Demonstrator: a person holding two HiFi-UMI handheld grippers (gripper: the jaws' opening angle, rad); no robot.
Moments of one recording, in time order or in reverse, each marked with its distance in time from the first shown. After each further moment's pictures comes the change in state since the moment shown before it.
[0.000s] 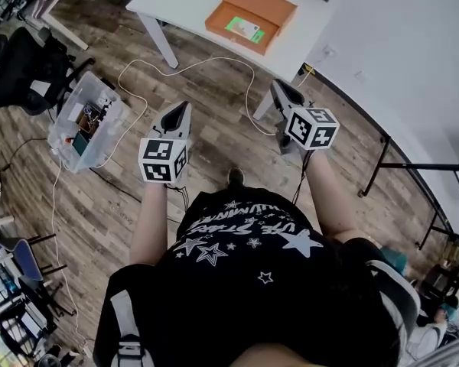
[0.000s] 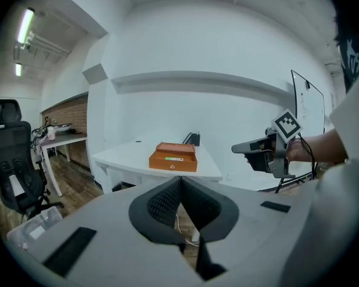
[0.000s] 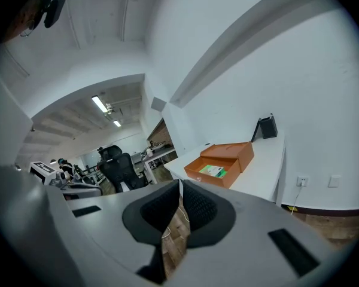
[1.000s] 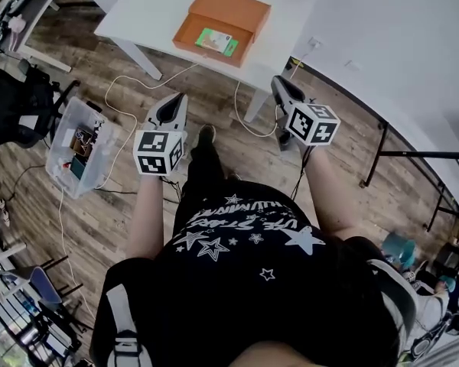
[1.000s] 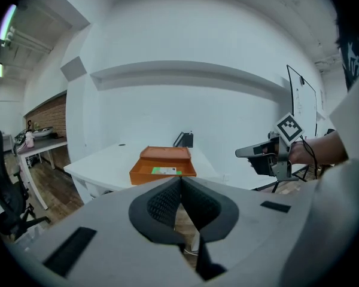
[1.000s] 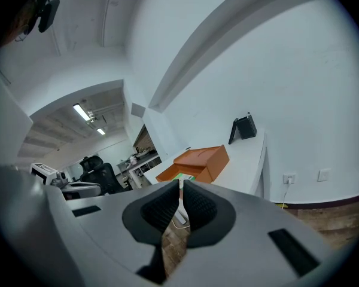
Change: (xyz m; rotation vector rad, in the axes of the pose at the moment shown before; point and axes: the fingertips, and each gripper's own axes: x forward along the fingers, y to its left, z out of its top) left arm 0.122 -0.012 0.044 0.063 0.018 -0.105; right arm 0.019 -0.110 0.025 0.105 -0.036 -0.114
